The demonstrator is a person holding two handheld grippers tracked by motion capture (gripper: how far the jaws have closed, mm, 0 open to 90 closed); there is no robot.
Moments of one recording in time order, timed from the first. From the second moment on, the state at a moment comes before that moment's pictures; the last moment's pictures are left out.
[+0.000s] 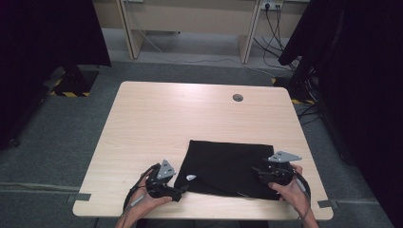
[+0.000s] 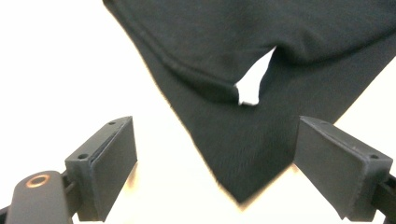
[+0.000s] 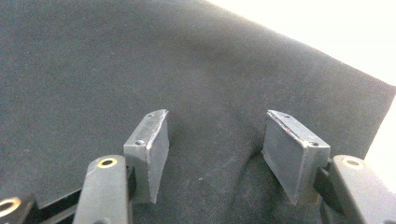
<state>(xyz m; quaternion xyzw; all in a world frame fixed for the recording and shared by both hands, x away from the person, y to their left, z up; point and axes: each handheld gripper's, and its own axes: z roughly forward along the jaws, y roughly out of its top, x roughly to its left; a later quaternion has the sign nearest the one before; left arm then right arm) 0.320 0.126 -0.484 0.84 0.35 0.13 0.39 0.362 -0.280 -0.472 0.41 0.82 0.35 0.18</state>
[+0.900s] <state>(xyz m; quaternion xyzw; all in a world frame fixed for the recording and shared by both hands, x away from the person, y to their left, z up) 0.317 0.123 -0.486 0.84 0.37 0.15 0.36 0.373 -0.300 -0.475 0.38 0.83 0.36 0.17</state>
